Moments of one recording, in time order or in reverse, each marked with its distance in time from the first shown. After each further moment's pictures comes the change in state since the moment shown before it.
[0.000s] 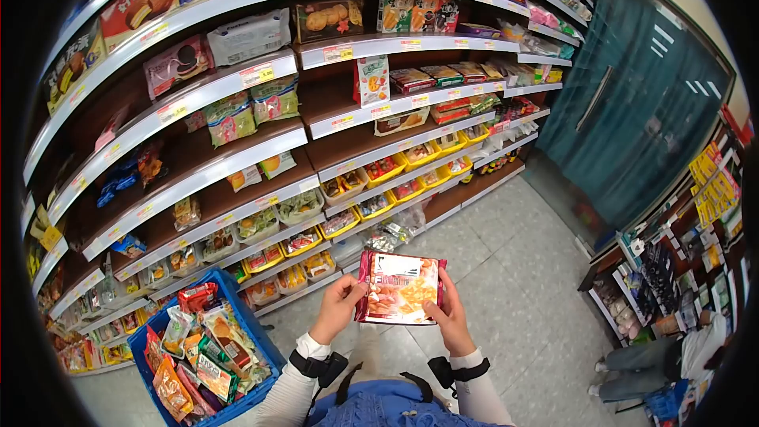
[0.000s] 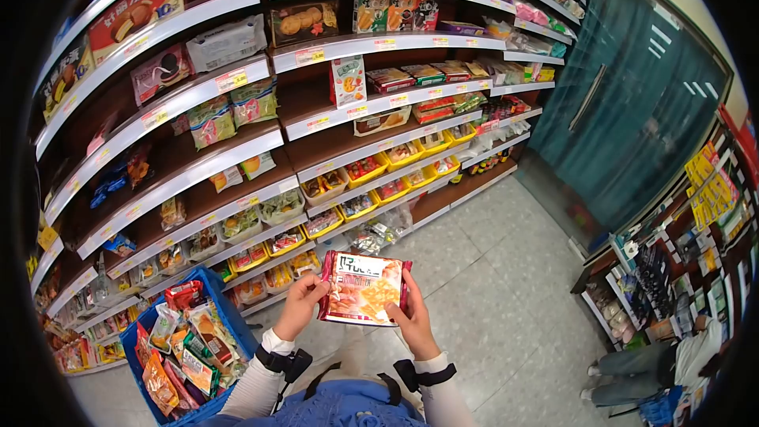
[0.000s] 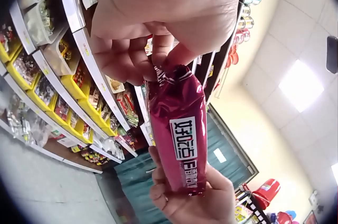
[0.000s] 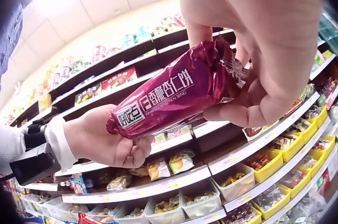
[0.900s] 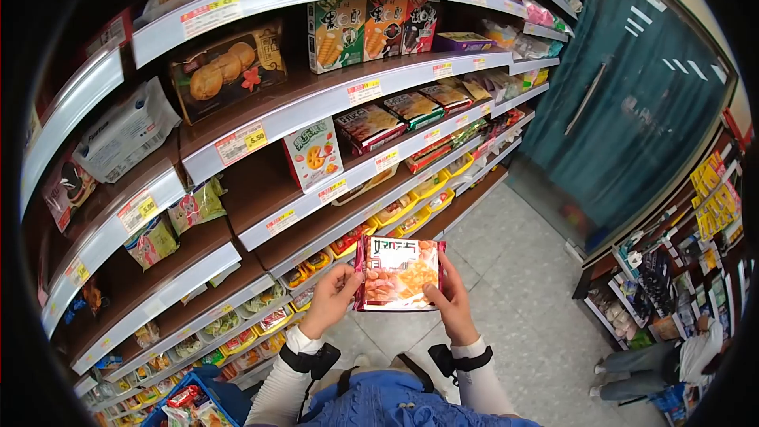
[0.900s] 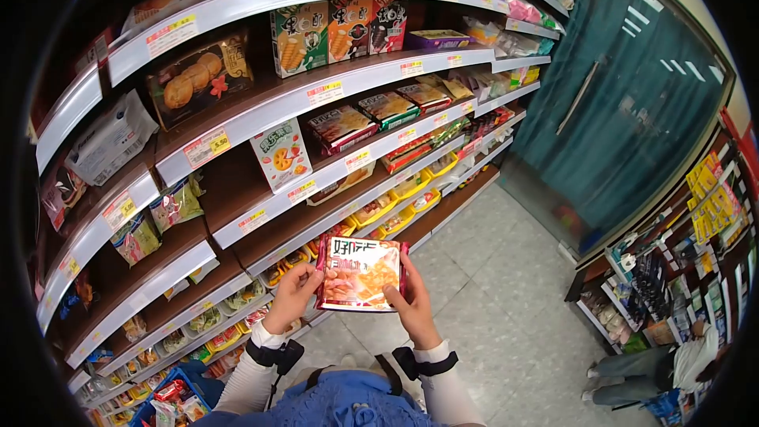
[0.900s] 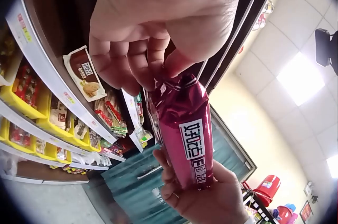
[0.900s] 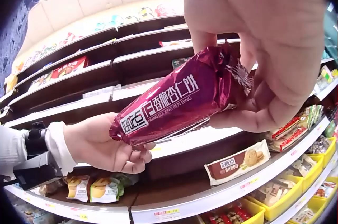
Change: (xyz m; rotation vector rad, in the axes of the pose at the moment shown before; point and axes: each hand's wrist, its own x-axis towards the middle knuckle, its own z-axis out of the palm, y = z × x) left_hand 0.303 0.005 0.024 0.098 -0.129 0.076; right_hand 0.278 -0.024 -0.056 -0.073 0.149 -0.140
